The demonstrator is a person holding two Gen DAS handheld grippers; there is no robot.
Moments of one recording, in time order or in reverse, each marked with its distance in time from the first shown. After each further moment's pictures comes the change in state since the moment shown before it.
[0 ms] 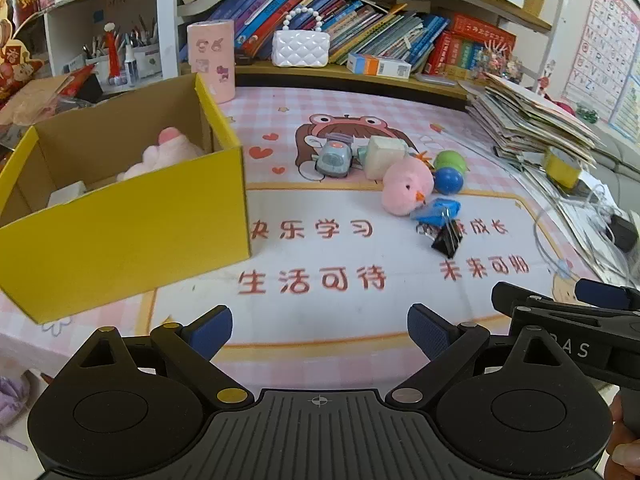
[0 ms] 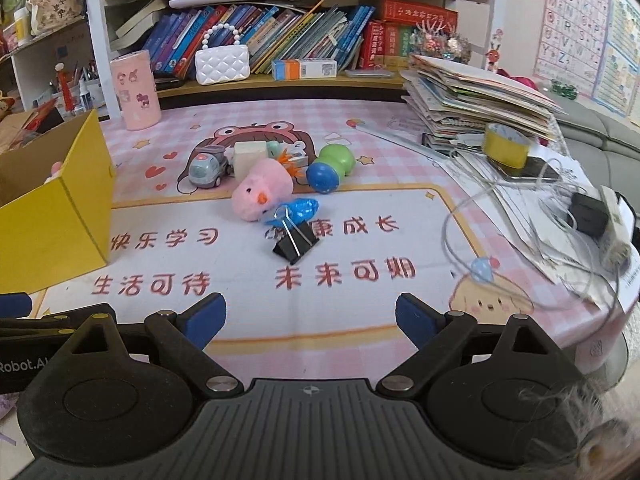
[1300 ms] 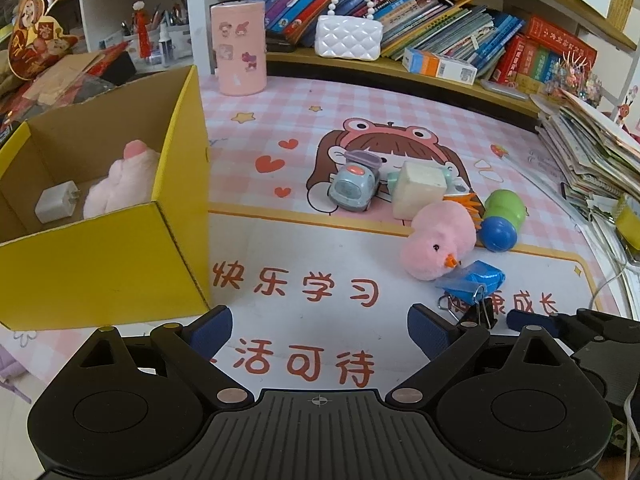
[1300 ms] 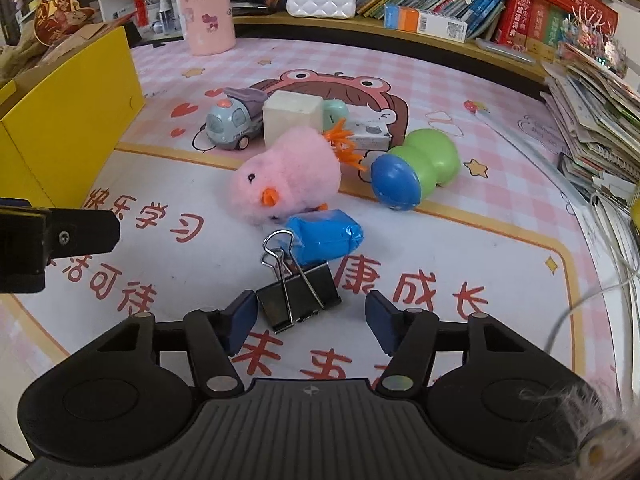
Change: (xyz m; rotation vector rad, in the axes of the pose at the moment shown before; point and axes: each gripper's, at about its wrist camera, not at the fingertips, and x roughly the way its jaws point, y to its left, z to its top) left arm 0.074 -0.042 0.057 -0.142 0.042 0.177; right arm 0.143 -0.027 0.050 -0.293 0.145 0.298
